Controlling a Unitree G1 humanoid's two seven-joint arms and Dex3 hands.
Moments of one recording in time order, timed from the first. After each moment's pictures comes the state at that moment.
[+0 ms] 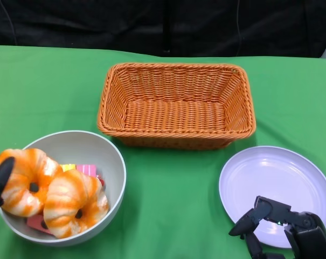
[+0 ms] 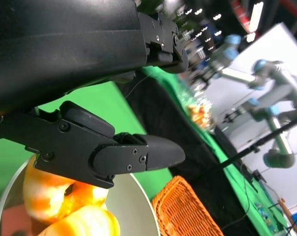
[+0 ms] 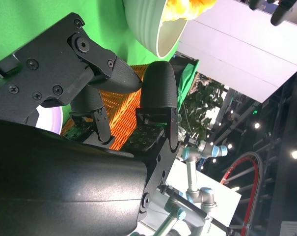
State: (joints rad) left arm 0.21 0.16 0.35 -0.23 0.10 -0.16 0.00; right arm 0.19 -0.05 0.09 0.25 -0.20 -0.97 -0.01
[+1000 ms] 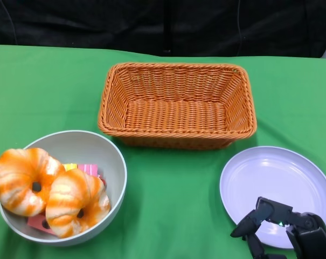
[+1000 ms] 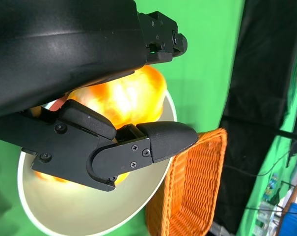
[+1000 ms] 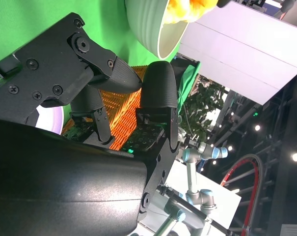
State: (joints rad) left arm 0.04 0.29 0.45 -0.14 -0.53 0.65 -0.21; right arm 0.20 -0.06 0.08 0.23 -0.20 -0.96 0.00
